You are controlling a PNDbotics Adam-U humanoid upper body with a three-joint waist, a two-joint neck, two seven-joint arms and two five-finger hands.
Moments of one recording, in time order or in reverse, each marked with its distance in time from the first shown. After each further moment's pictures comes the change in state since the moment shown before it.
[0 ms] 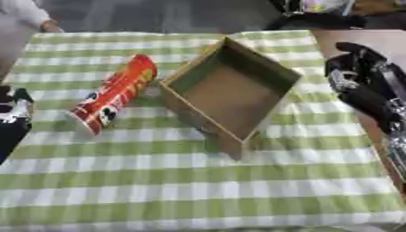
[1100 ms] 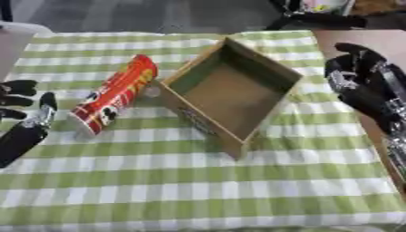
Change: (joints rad) left arm -0.032 0.059 -0.027 -0.059 -0.187 0.031 -0.335; right arm 0.000 0.000 0.003 0.000 0.000 0.003 0.005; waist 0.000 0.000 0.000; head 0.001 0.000
